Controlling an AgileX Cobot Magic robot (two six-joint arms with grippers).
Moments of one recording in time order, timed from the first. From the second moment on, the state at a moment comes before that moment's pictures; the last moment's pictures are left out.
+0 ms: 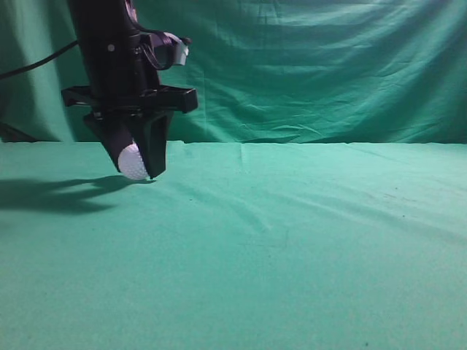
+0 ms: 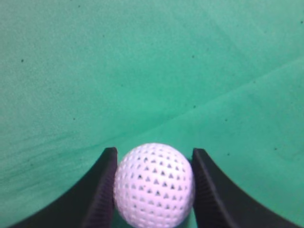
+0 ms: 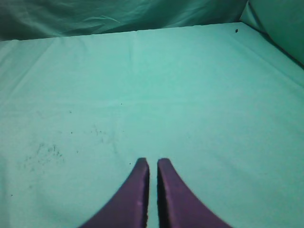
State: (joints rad) left arm -0.48 2.02 -1.41 0.04 0.66 -0.03; right arm 0.08 -0.01 0.03 -0.10 0.38 0.13
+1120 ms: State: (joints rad) left arm -0.48 1.33 -1.08 0.33 0.88 -0.27; right arm 0.08 -0.01 0.02 -0.02 -0.01 0.21
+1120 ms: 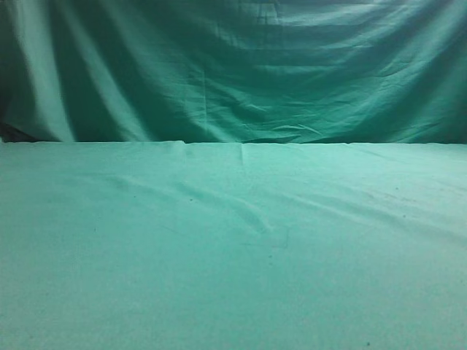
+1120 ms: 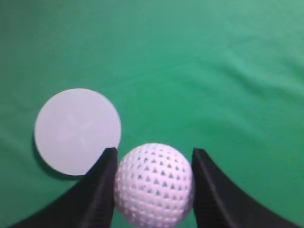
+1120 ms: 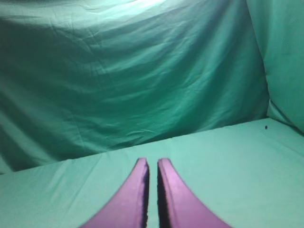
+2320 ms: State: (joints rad) left arm 0.09 1.37 -1.01 -0.09 0.81 0.10; right arm 0.13 0.46 -0.40 0.08 0.74 -0.13
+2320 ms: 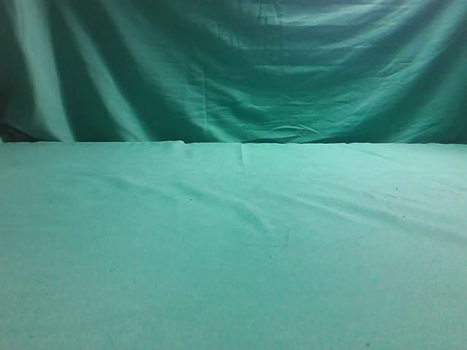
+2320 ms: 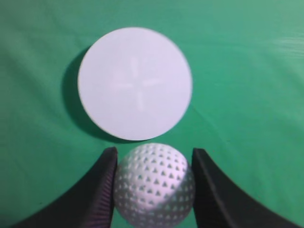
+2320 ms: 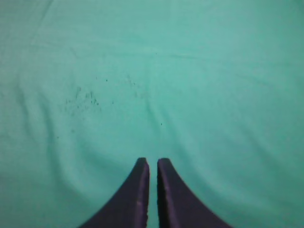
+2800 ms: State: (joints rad) left arm 0.12 1.55 -1.01 -0.01 0.68 0.11; right arm 0.24 0.77 -0.57 0.09 0.84 -0.14
